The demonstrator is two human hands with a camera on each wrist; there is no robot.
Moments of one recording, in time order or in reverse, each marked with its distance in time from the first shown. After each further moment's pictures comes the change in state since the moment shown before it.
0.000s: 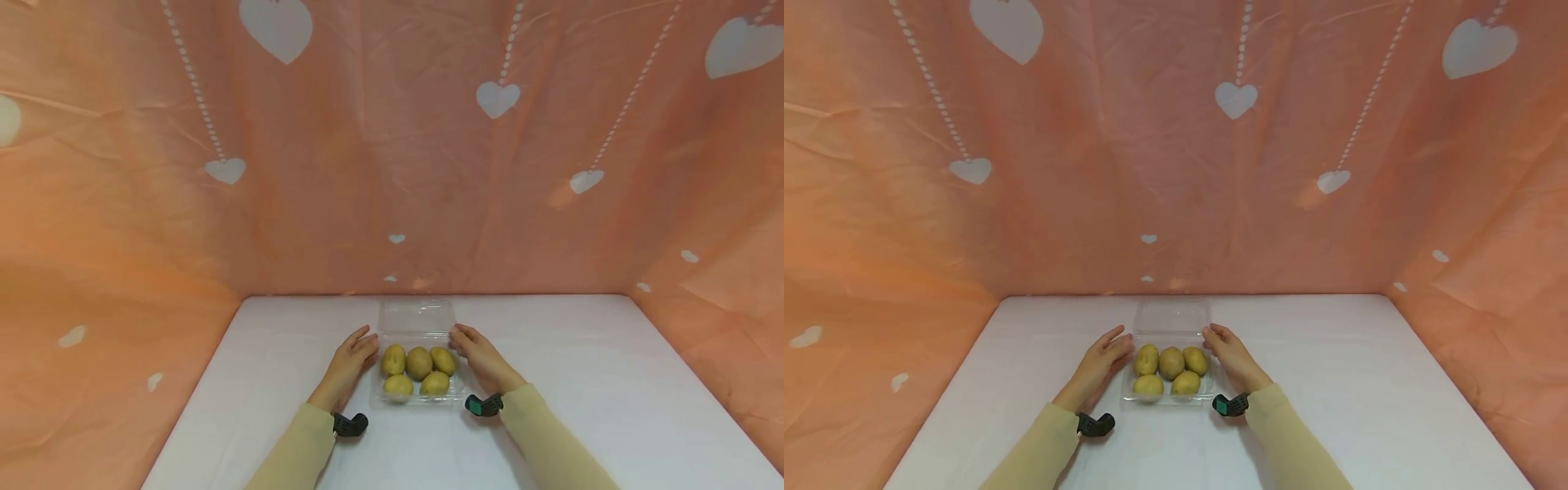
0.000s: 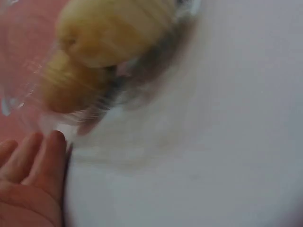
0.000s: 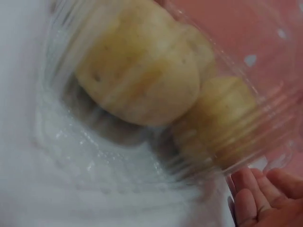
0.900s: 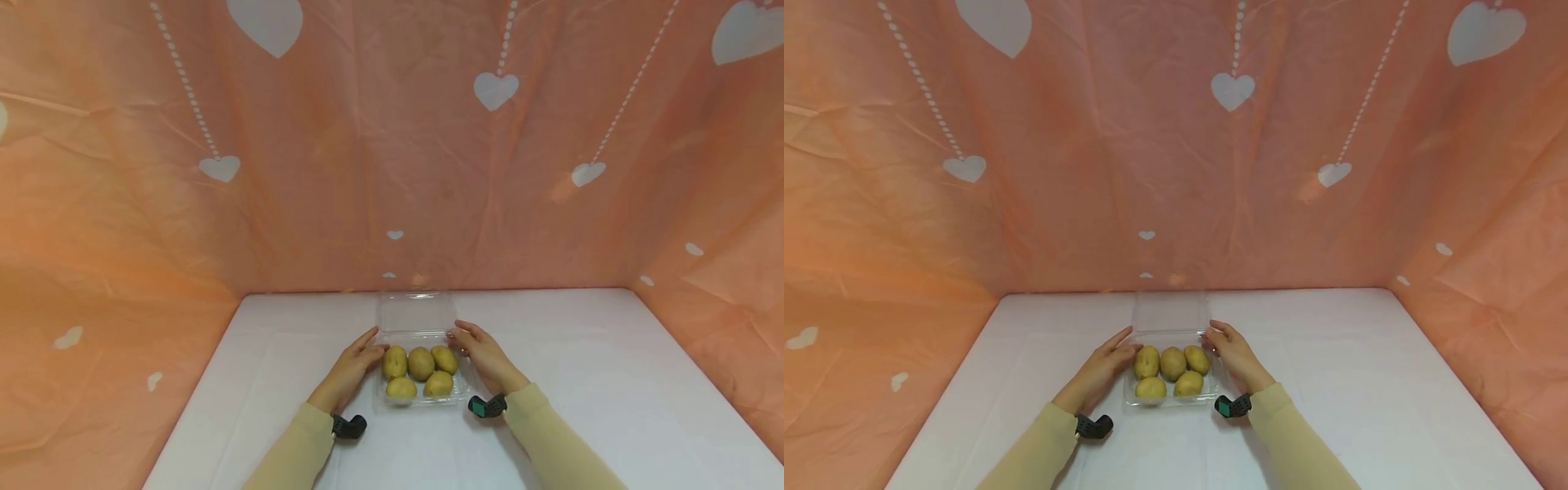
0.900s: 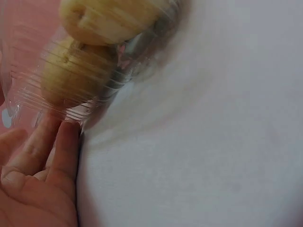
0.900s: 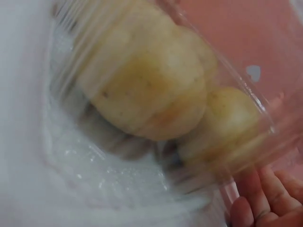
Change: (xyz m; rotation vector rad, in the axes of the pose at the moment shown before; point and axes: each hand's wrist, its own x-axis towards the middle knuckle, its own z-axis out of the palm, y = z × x) left_hand -0.005 -0.003 -0.001 0.144 -0.117 0.003; right_hand -0.005 -0.001 0.001 -0.009 0.049 -0.062
